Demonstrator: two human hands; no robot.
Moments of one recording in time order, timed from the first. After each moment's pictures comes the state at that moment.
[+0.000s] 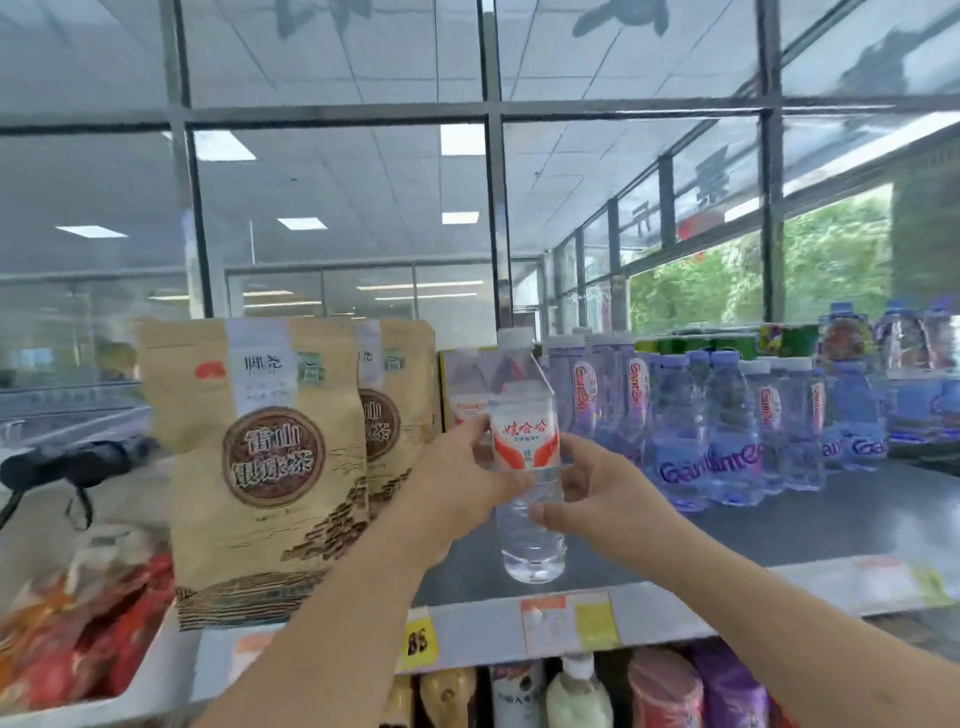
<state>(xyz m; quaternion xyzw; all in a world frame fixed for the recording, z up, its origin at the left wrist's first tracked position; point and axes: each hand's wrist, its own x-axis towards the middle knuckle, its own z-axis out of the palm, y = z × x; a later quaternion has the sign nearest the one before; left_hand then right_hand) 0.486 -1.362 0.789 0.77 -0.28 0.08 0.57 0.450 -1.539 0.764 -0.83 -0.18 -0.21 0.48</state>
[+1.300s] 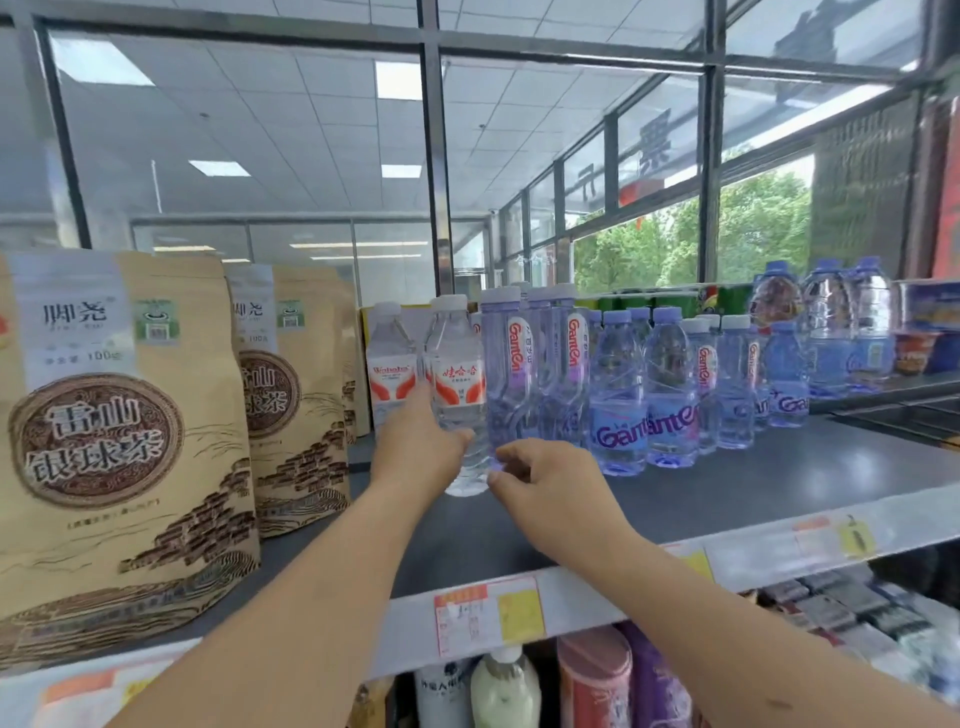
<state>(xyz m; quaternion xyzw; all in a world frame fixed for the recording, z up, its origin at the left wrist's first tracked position) 0.557 -1.427 0.768 0.87 -0.15 0.20 0.43 0.480 -1.555 0.734 -0.90 -0.02 -0.32 0.30</state>
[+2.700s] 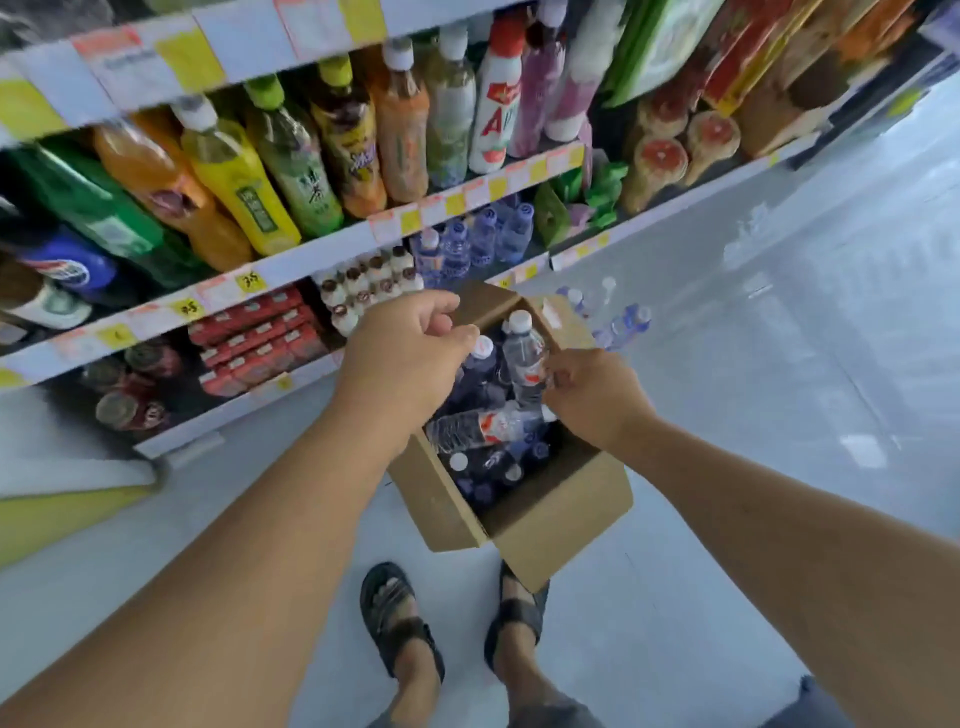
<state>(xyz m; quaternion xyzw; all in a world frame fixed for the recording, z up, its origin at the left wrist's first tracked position) 0.204 -1.609 0.054 0.83 -0.07 -0.28 0.47 0.098 -1.781 0.009 -0.90 0.30 0.20 0.25</state>
